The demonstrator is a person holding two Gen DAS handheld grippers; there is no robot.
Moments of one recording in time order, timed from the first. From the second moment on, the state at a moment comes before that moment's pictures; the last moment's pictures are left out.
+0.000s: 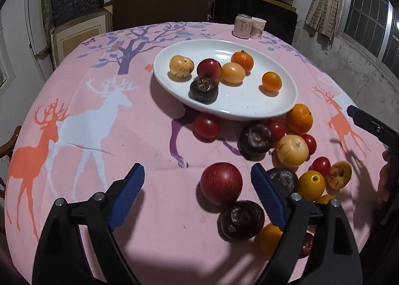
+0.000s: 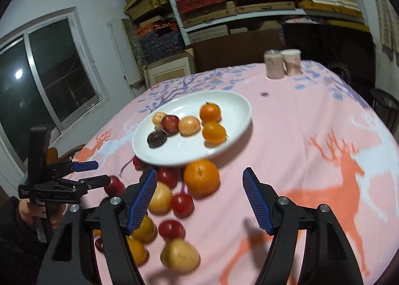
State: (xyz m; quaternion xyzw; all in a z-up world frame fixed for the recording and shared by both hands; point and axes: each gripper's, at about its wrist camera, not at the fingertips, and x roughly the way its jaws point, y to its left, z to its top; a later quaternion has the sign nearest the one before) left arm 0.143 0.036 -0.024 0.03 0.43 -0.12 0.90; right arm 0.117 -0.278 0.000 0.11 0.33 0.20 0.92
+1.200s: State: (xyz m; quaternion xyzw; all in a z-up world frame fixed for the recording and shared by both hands) left arm 0.144 0.062 -0.034 -0.08 0.41 -0.15 0.90; right arm 0.080 -0.240 -0.037 0.02 0.39 0.22 0.89
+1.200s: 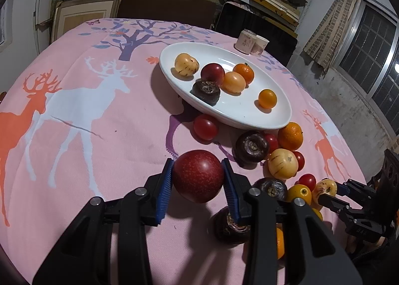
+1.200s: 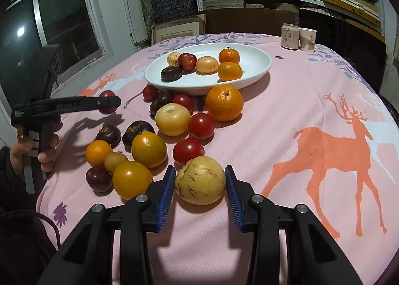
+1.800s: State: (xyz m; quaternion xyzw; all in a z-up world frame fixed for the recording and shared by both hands) left arm 0.146 0.047 -0.049 -0.03 0.46 -0.13 0.88; right arm 0.083 -0.254 -0.039 0.07 0.39 0.24 0.88
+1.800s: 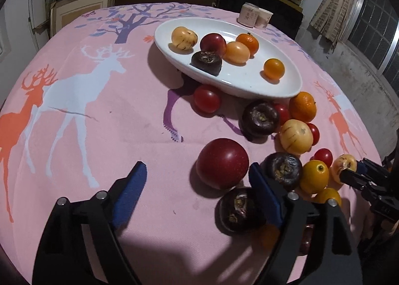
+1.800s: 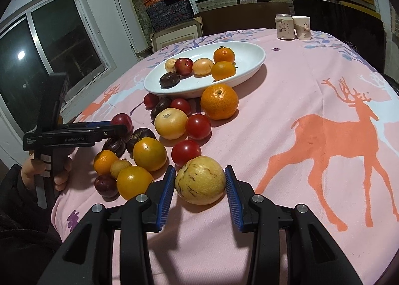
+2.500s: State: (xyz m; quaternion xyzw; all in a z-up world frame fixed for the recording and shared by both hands) left arm 0.142 0.026 -0.045 0.01 0.45 -0.12 0.88; right arm 0.081 -0.259 -0.040 0.09 0.39 0.26 0.88
